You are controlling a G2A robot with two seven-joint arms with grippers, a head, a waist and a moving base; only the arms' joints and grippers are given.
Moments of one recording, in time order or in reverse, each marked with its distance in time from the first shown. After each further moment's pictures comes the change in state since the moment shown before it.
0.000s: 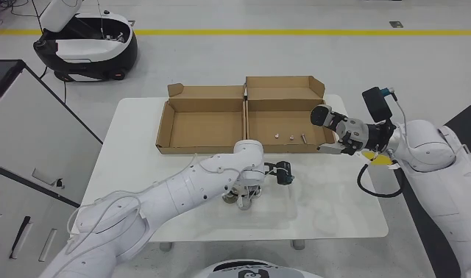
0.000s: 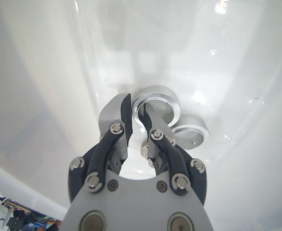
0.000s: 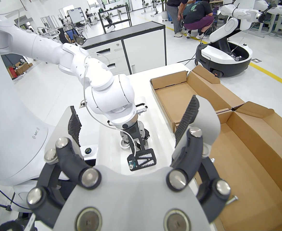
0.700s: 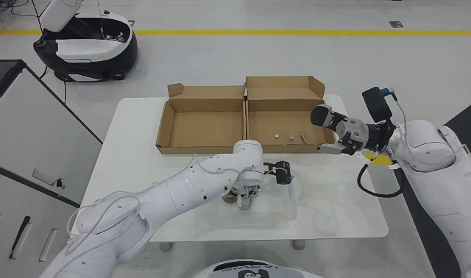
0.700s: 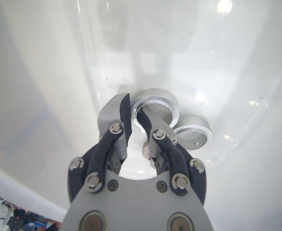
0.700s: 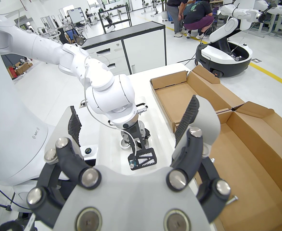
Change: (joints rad) left arm 0.004 -0.002 0.002 0.011 0.017 -0.007 0.007; right arm 0.000 0.000 0.000 0.000 0.000 0.000 0.000
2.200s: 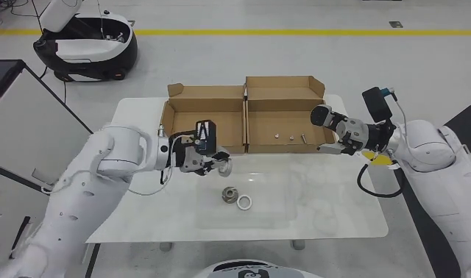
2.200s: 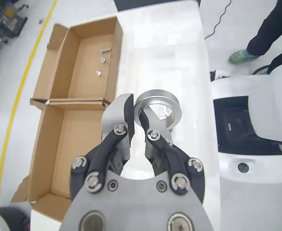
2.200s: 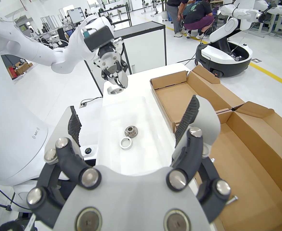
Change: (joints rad) left arm 0.499 0.529 -0.932 -0.622 -0.299 -0.521 0.541; right arm 0.000 0.000 0.000 0.000 0.000 0.000 0.000
